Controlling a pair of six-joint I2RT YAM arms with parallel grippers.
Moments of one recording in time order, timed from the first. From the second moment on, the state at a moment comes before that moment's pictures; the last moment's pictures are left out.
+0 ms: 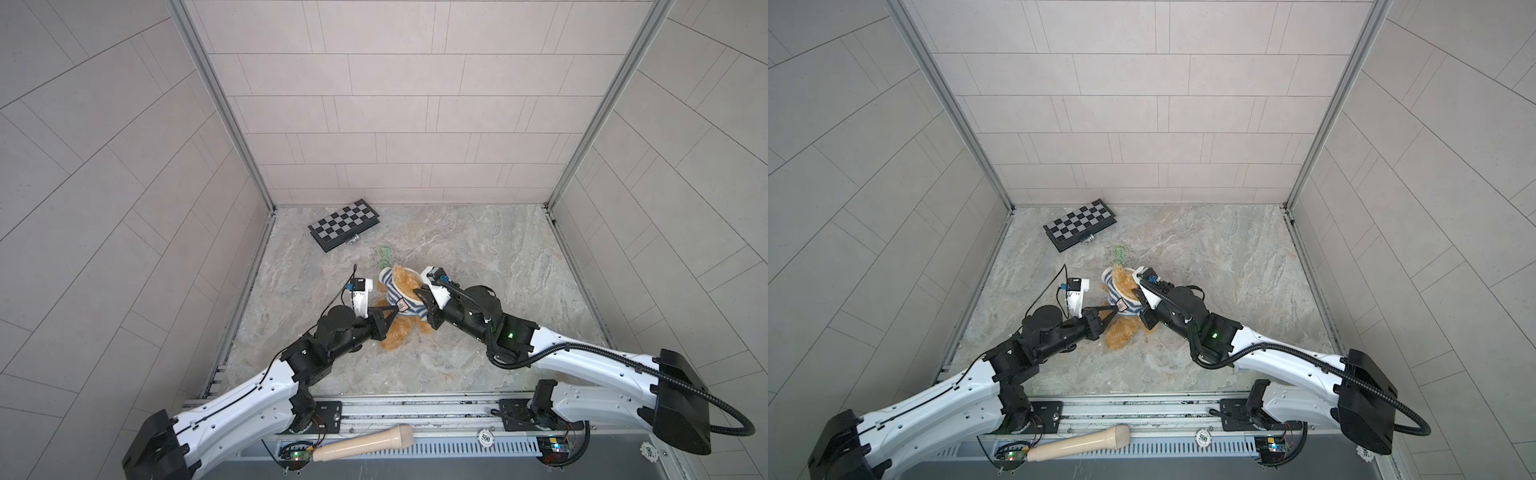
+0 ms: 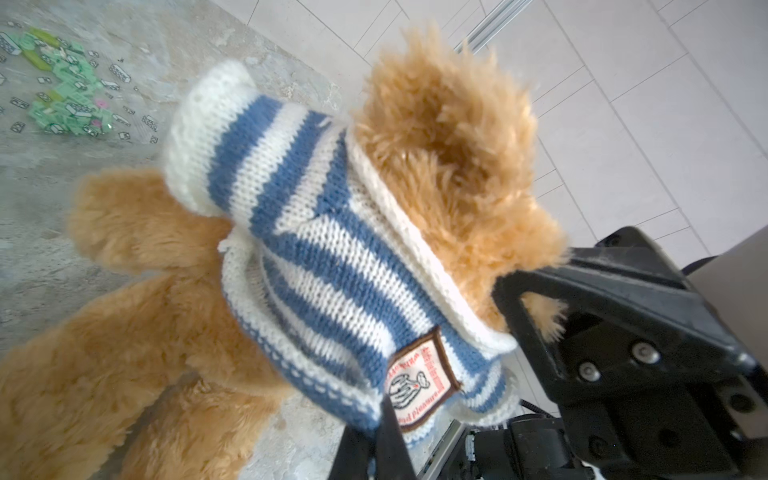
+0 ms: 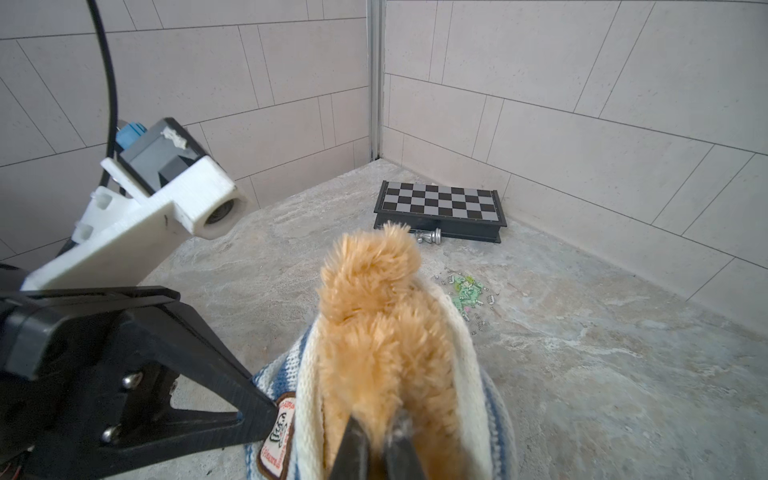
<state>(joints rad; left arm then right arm) -0.82 0.78 0.39 0.07 0.05 -0.80 0.96 1.12 0.69 0.18 0.17 0.06</state>
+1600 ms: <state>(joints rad) -0.63 1.11 0.37 0.23 0.22 -0.61 0.96 1.02 0.65 0.15 0.24 0.39</state>
